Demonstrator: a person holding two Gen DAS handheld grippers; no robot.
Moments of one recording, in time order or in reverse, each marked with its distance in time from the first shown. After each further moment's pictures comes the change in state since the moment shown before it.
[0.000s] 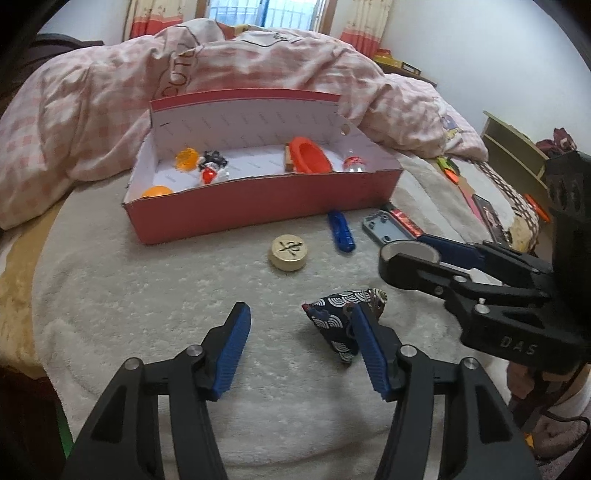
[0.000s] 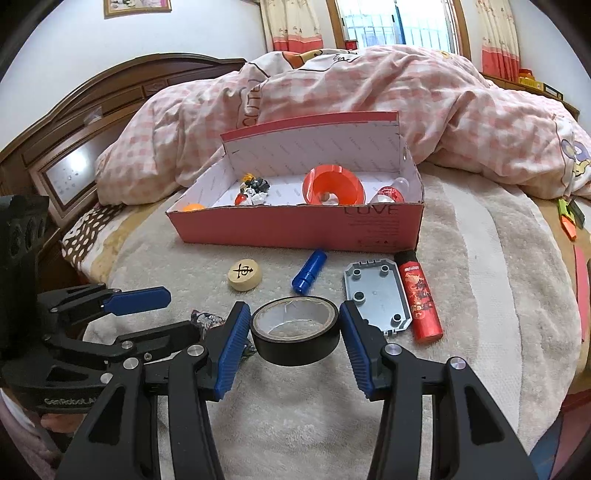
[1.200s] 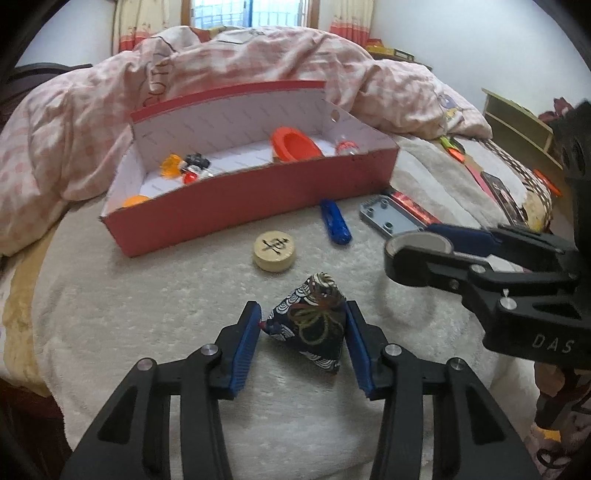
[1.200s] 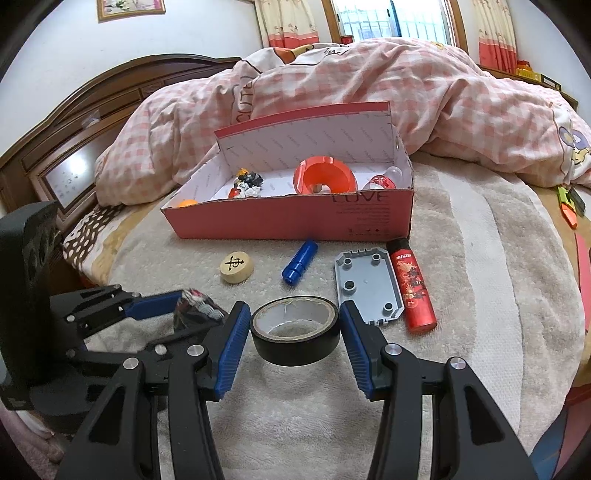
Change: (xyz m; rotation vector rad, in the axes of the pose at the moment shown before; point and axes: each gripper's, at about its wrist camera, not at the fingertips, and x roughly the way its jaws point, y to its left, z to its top) left arm 0.022 -0.018 -0.002 0.084 -0.007 0.087; right arm 0.001 -0.010 -0.005 0.020 0.011 0.016
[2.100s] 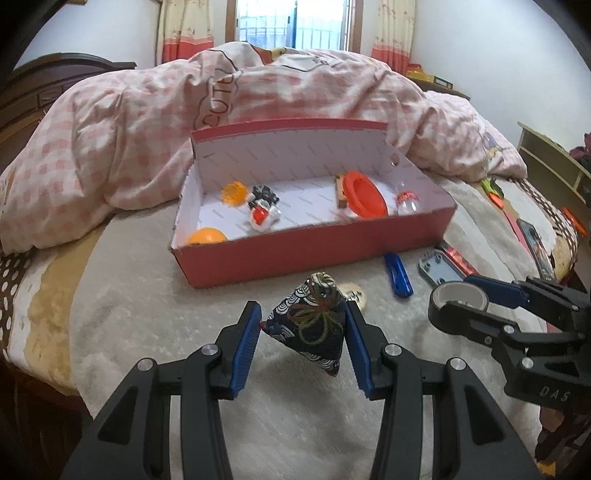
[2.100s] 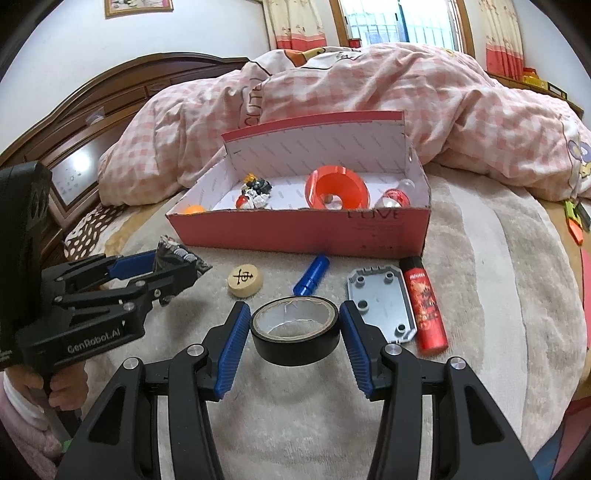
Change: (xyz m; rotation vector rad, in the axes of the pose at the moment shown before) left arm -0.013 0.040 0.024 -0.103 -0.080 0.109; right arm 0.006 0.009 0.012 -0.027 -0.006 0.007
